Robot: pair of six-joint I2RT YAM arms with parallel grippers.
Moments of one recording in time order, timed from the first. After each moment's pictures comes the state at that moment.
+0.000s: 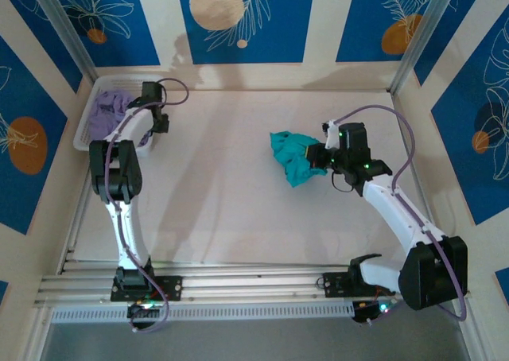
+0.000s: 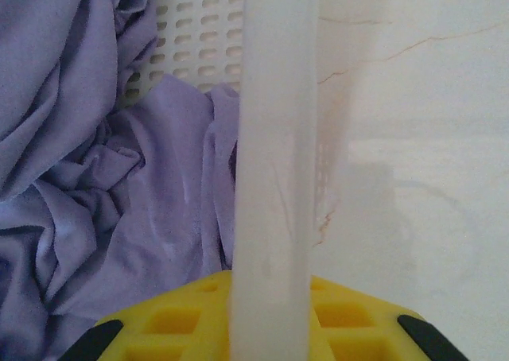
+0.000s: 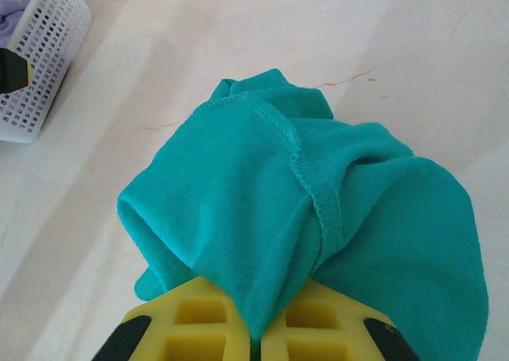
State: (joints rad) left arm -0.01 2.17 1.78 -0.63 -0.28 0.11; right arm 0.23 1.20 0.89 -0.36 -0.29 0.32
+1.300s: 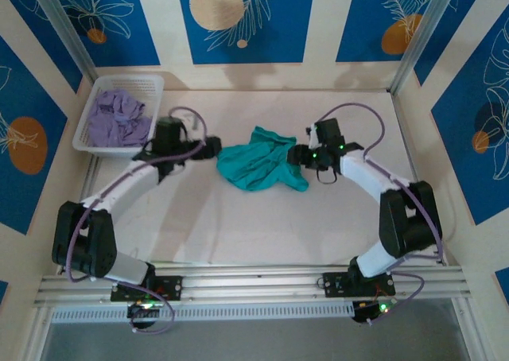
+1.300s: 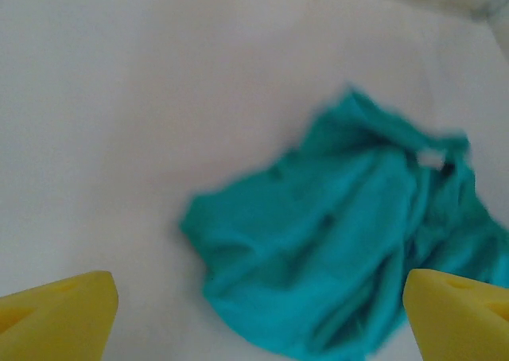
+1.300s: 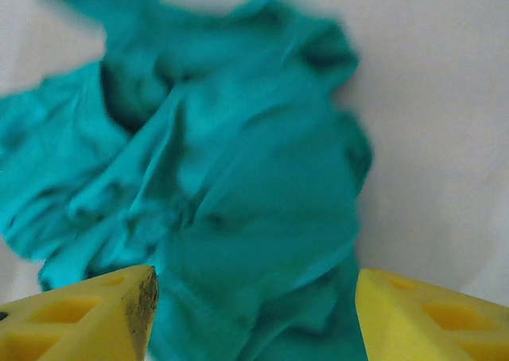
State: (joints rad) left arm -0.34 1.45 0.95 -0.17 0.26 -0.37; right arm 0.33 1.52 1.00 -0.42 -0.22 0.40
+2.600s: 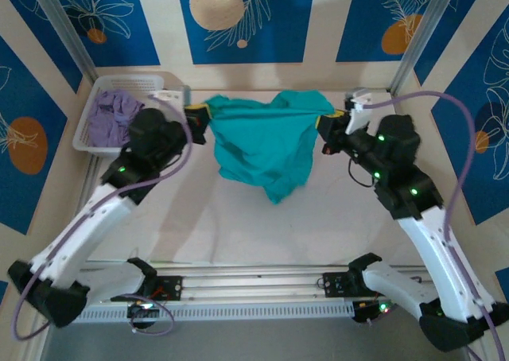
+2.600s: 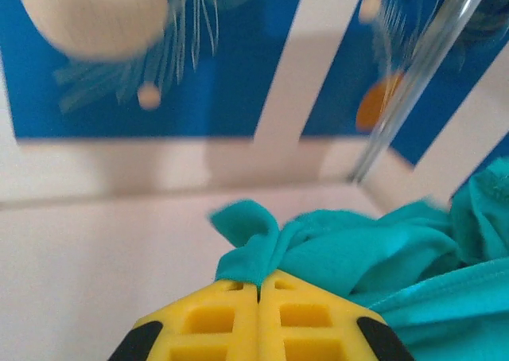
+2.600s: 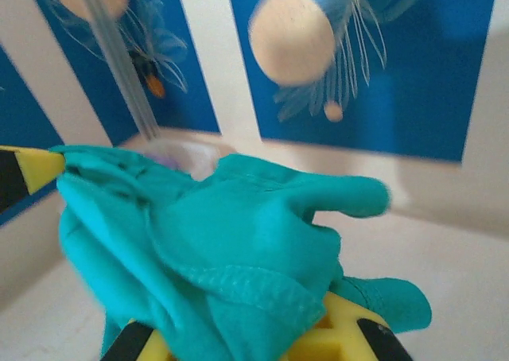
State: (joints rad) left arm -0.56 1.09 1.23 -0.22 -0.07 -0.31; right arm 0.41 0.90 1.27 -0.46 -0.17 0.17
